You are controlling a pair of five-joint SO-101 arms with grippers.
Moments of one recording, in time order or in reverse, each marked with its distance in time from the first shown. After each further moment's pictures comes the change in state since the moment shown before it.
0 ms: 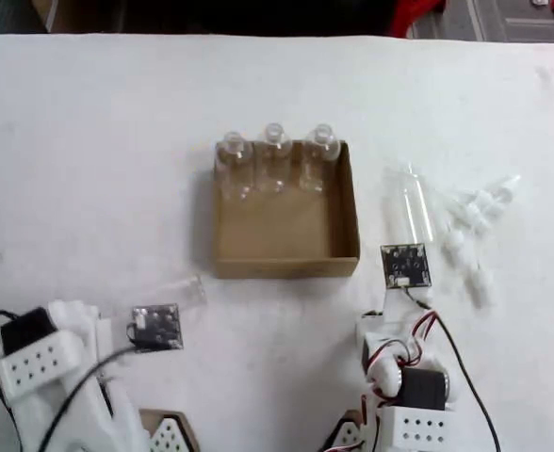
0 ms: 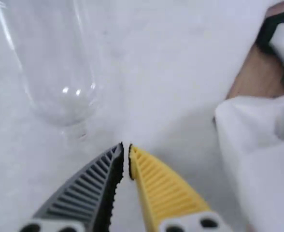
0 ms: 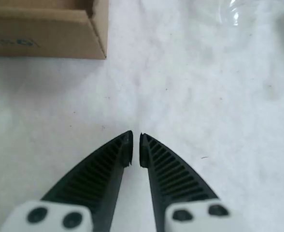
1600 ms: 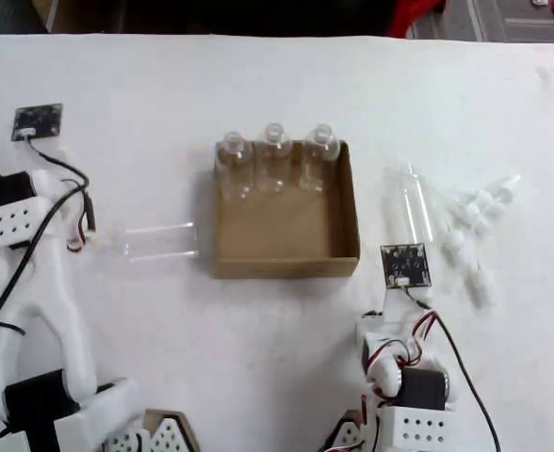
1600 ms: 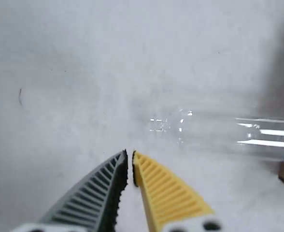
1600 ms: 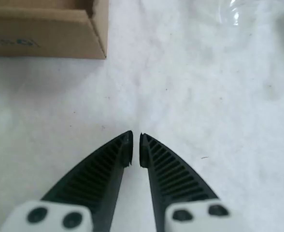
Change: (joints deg) left arm 10.7 40.5 -48.4 -7.4 106.4; right arm 0.0 0.0 0.0 0.0 0.0
